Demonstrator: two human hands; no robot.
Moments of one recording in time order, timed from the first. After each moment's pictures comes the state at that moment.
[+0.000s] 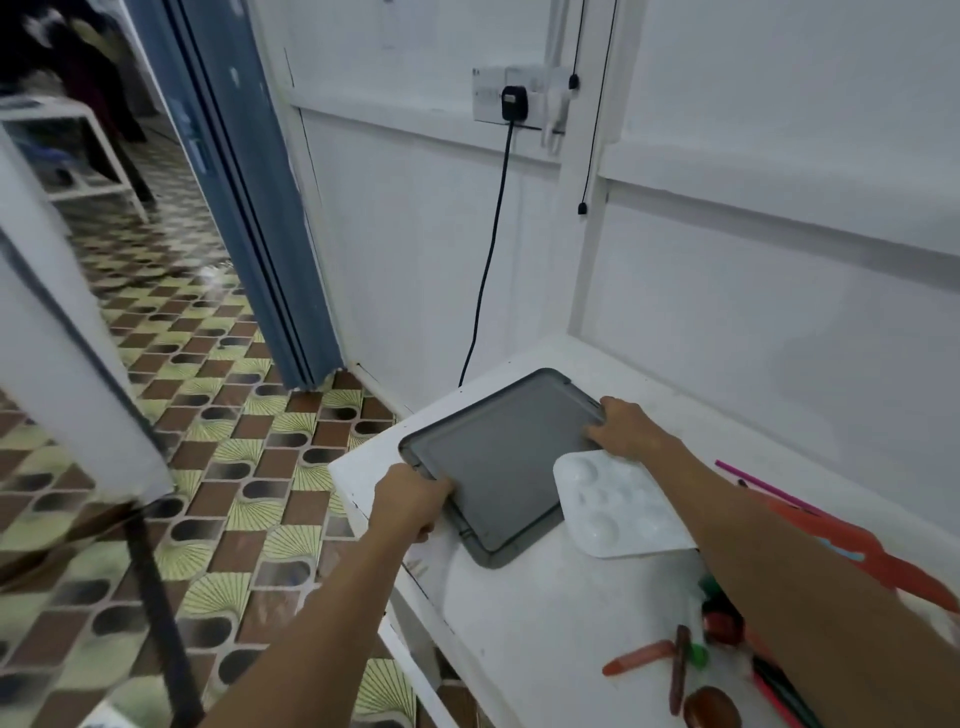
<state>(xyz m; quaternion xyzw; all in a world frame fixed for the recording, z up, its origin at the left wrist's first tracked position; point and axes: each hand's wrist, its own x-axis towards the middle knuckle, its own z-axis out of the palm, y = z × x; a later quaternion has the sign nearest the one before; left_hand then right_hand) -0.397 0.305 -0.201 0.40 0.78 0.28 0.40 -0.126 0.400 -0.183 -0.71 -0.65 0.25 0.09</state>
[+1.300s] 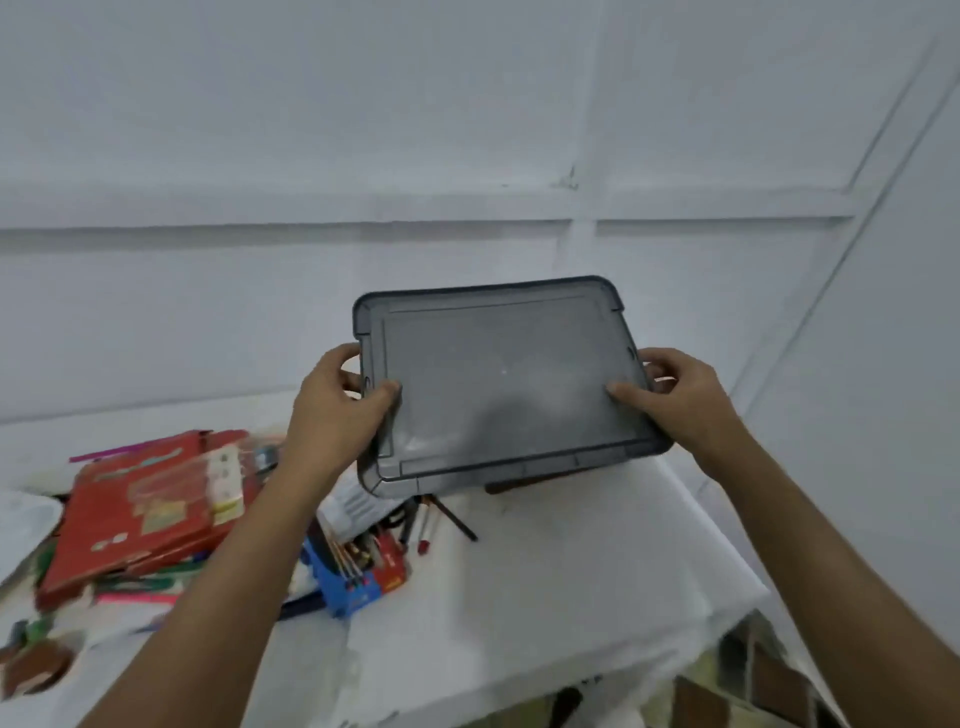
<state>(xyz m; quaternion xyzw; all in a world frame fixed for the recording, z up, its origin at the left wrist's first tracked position) 0.060 0.002 -0.054 0.78 0.28 0.31 0.46 0.236 -0.268 -0.035 -0.81 -0.23 0.02 0.54</state>
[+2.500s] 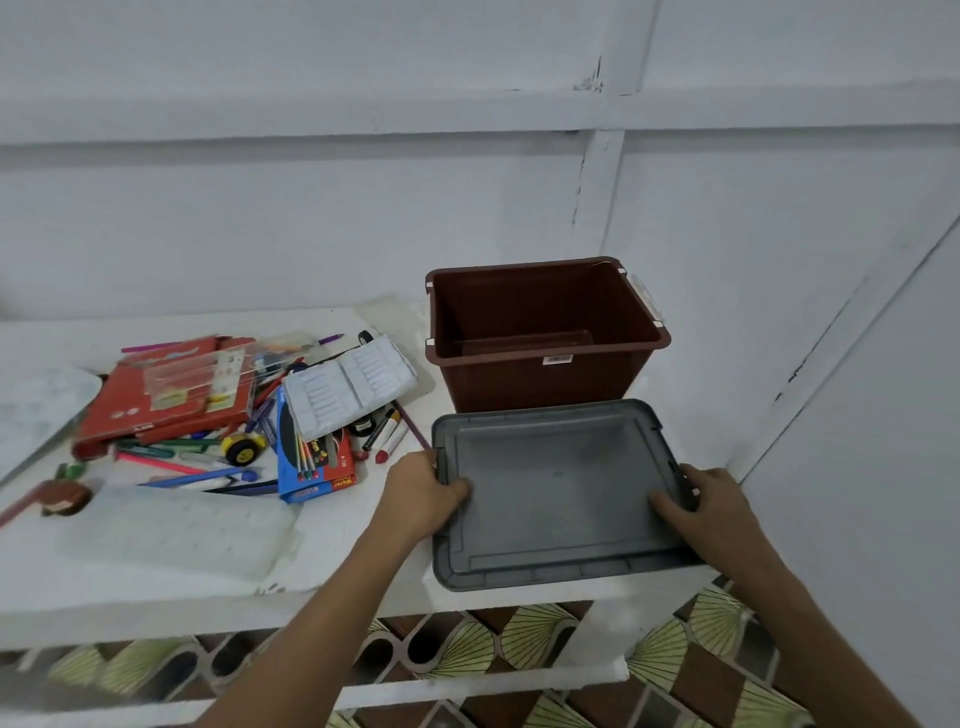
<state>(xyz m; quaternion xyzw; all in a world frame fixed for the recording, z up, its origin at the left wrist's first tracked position) 0.085 -0.158 -0.190 0.84 0.38 0.07 0.37 0.271 -0.411 -0.209 -0.93 -0.24 0.09 0.28</state>
